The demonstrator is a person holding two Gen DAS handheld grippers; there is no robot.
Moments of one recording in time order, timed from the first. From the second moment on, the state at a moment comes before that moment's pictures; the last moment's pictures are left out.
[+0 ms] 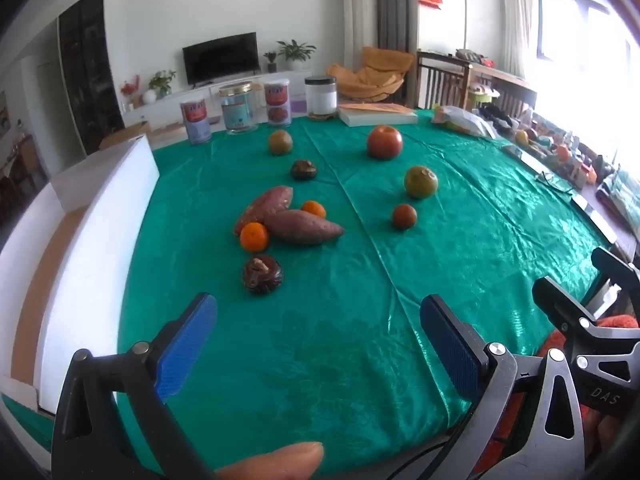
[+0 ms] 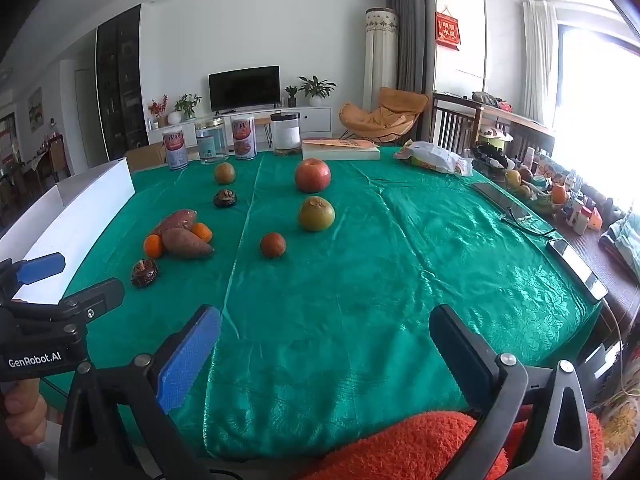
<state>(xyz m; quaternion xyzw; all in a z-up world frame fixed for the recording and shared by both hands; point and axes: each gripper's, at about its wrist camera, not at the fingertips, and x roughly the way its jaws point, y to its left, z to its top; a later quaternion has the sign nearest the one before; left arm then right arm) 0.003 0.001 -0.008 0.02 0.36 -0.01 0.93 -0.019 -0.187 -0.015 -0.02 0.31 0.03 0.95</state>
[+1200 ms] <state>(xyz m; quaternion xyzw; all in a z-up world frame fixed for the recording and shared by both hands) -0.002 0.008 -0.004 0.00 0.35 0.00 0.94 -0.022 -0.183 -0.012 -0.02 0.30 0.03 0.95</state>
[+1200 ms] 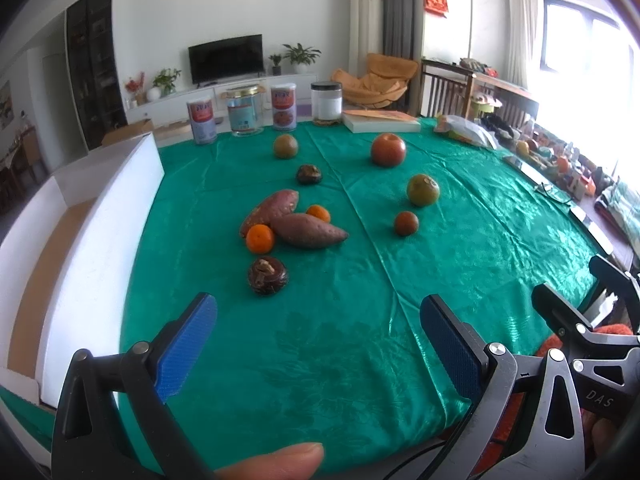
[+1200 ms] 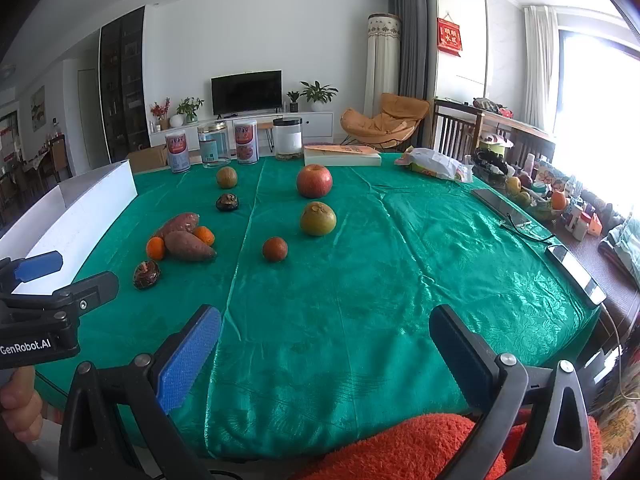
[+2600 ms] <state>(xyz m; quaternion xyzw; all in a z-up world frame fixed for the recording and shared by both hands) 0.003 0.008 -0.013 0.00 0.36 0.00 0.93 -0.021 -0.182 -0.012 -0.02 0.30 0.03 0.95</state>
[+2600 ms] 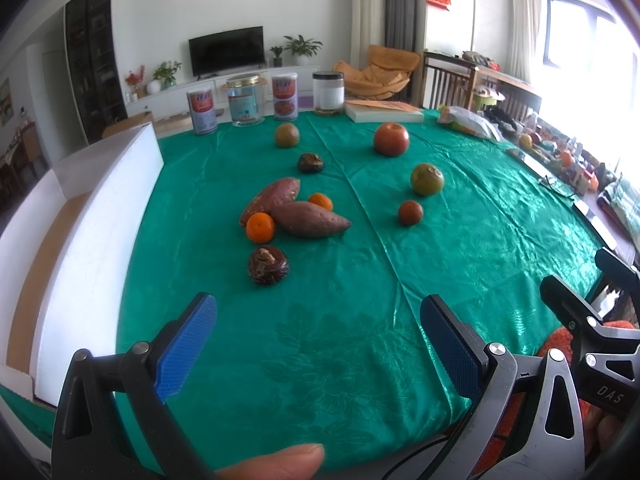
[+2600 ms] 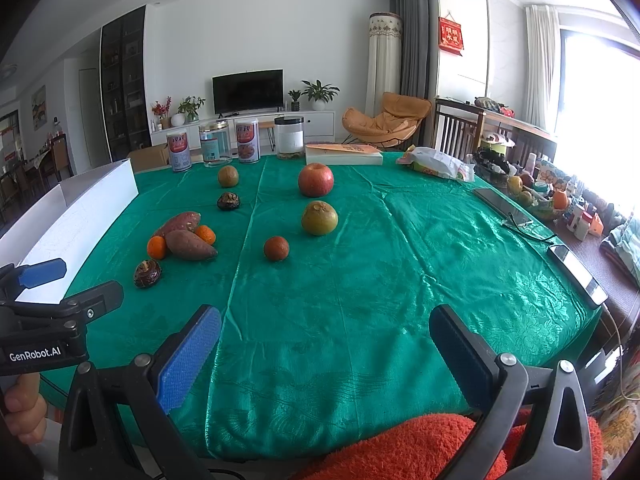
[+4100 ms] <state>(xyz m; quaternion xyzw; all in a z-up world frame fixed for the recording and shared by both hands) 0.042 0.046 -0.101 -0.02 0.48 0.03 0.88 -0.020 -0.182 -0.013 -0.02 0.30 0.03 0.95</state>
